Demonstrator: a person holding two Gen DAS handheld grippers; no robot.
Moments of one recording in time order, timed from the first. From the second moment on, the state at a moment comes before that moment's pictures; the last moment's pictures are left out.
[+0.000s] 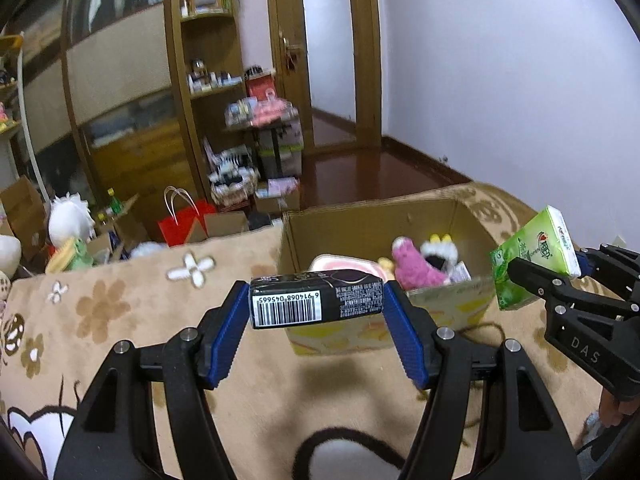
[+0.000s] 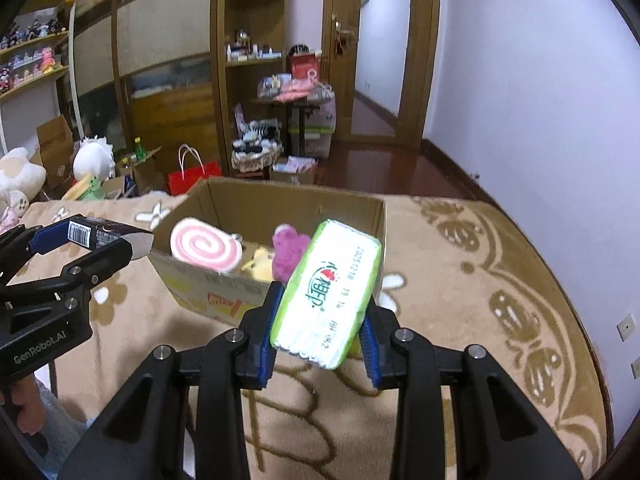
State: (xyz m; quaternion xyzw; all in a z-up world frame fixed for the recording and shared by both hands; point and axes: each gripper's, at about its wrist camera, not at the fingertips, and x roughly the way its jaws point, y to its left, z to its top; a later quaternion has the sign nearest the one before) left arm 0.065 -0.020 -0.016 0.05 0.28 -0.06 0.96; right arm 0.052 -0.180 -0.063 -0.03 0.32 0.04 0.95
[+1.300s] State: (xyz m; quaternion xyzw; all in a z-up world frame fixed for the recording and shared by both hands) left arm 0.163 -0.033 -0.039 0.06 0.28 -0.10 0.95; right arm 0.126 -0.185 -0.068 -0.01 0.26 0.05 0.96
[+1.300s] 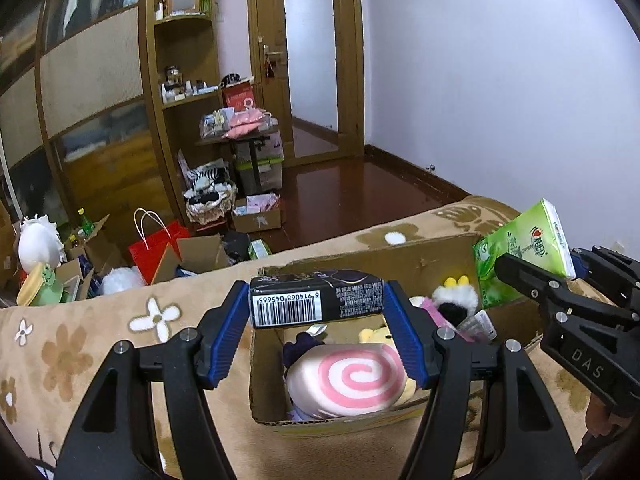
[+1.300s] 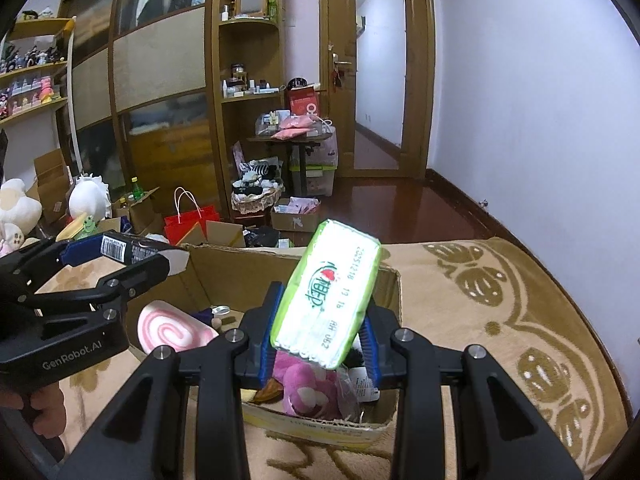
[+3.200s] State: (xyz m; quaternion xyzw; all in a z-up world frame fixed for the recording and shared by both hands) left arm 0.118 -0.021 -0.028 0.07 0.29 -0.07 0.95; right arm 0.102 -0.199 -0.055 0.03 0.28 0.06 0.96
